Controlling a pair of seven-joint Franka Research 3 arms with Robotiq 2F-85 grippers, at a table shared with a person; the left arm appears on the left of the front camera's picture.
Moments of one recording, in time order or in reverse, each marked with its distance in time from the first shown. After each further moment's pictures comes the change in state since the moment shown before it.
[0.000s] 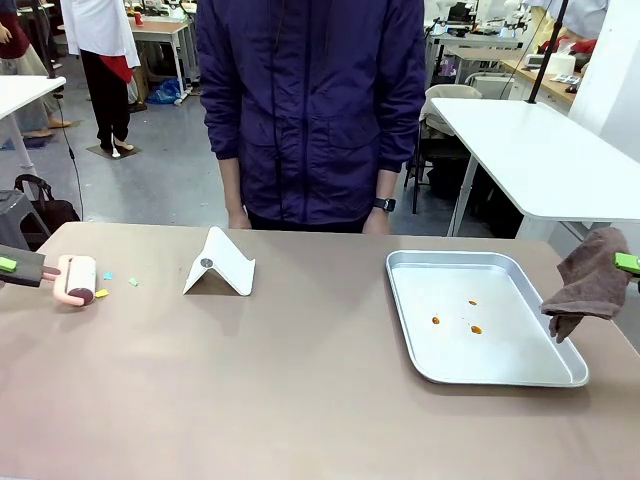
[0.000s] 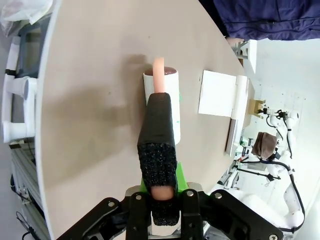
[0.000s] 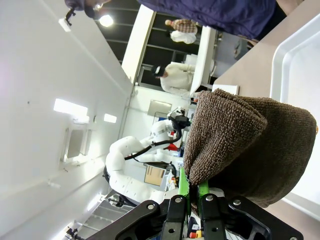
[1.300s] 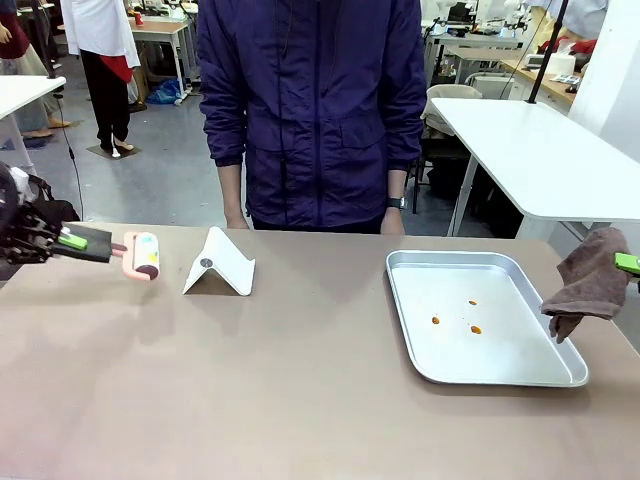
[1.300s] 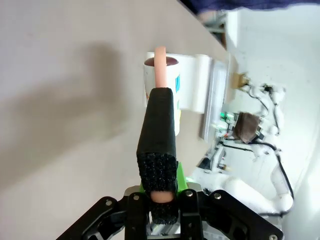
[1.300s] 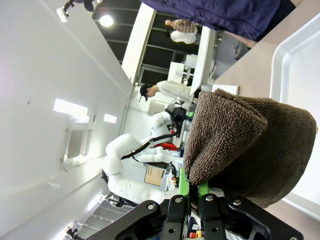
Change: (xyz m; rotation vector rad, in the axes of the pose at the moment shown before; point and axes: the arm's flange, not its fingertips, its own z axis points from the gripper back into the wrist) left arm 0.002 -0.090 -0.063 -0.110 0.122 -0.061; right arm 0.000 0.000 0.000 0.000 0.000 -0.001
